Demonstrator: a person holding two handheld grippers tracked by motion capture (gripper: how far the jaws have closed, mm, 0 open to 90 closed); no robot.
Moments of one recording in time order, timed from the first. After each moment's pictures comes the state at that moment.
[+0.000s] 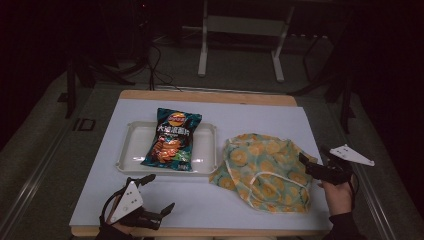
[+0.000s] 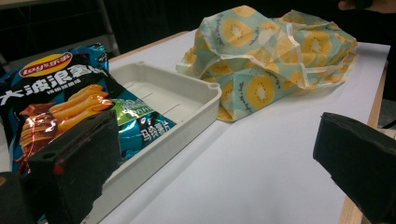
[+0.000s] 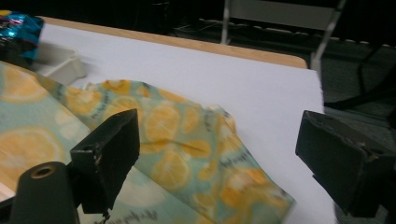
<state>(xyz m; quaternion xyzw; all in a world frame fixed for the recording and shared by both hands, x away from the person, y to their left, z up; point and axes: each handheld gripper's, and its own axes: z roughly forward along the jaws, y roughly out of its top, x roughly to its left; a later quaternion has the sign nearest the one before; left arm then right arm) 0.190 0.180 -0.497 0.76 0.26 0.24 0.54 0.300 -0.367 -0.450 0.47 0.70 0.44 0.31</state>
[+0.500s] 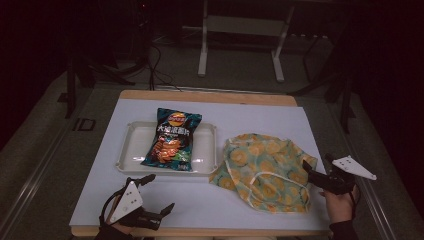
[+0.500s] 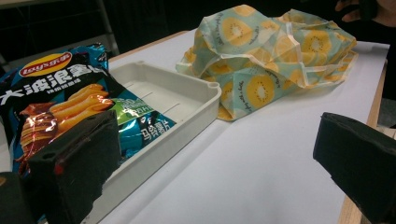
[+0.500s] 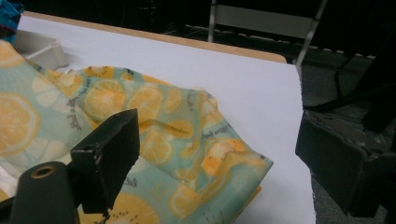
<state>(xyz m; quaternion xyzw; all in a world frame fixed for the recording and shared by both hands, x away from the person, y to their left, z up) 0.190 0.181 -0.497 0.76 0.26 0.24 0.54 0.281 -0.375 -0.472 0.47 0.69 0.43 0.34</state>
